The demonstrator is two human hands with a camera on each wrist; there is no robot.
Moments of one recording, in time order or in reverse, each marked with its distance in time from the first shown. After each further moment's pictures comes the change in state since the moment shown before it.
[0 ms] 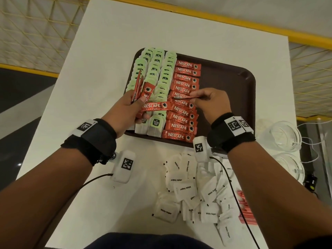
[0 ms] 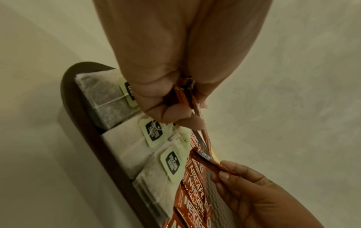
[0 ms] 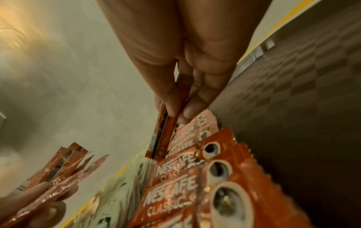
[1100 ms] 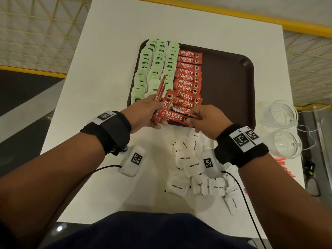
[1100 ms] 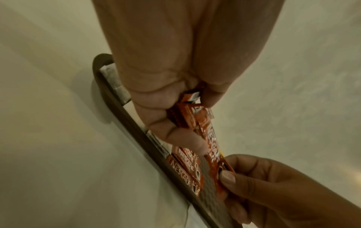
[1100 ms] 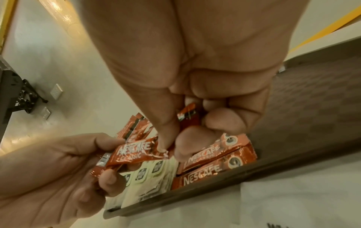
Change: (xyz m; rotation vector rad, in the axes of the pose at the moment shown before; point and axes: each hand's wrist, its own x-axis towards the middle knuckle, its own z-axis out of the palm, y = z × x) left_hand -0.043 0.000 0.012 -0.032 -0.272 -0.165; right_hand -0.096 -0.017 0.010 -0.482 -0.412 0.024
